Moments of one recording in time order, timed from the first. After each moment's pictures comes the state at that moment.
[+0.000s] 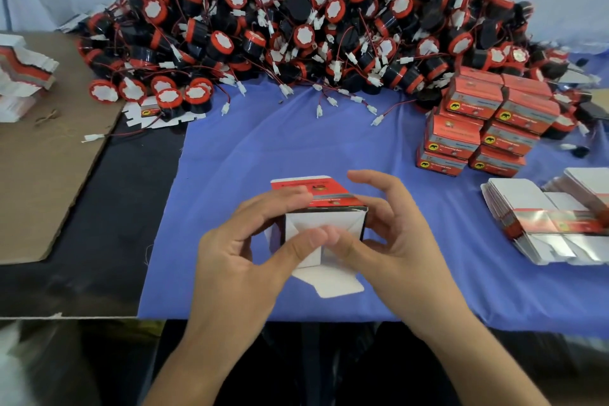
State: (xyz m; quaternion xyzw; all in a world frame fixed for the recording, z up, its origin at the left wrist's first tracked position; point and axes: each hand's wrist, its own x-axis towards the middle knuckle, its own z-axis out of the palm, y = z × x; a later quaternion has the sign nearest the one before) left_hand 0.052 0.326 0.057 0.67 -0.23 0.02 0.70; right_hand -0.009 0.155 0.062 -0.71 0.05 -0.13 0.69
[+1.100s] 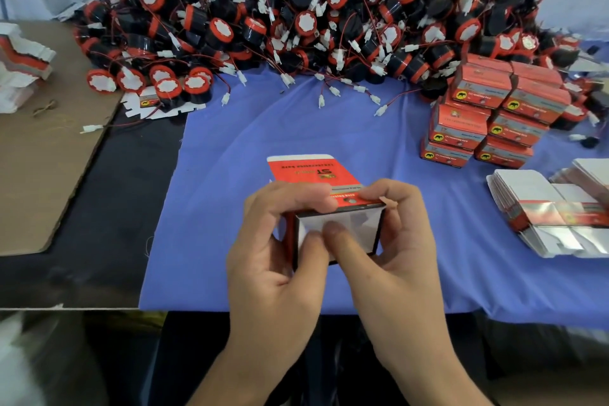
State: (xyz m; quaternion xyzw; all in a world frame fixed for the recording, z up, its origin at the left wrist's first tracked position) left_hand 0.026 0.297 0.053 0.60 -0.25 0.09 0.75; right_hand -0.019 0.198 0.066 -0.63 0.10 -0.26 0.72
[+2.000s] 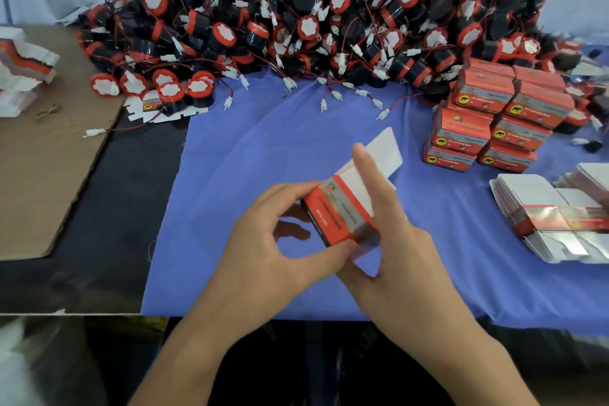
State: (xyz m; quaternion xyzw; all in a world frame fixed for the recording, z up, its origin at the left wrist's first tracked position) left_hand 0.065 0.318 0.059 0.74 -0.28 -0.08 0.61; right_hand -0.015 0.159 0.056 -0.90 -0.01 -0.19 0.39
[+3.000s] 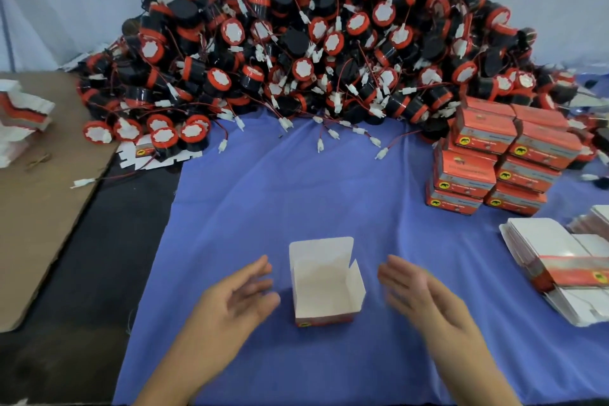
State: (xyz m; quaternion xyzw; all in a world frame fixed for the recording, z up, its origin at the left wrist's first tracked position) left_hand 0.112 0.350 -0.020 0.78 -0.11 -0.22 0.58; right_hand -0.013 0.092 -0.031 -0.66 0.21 -0.14 0.70
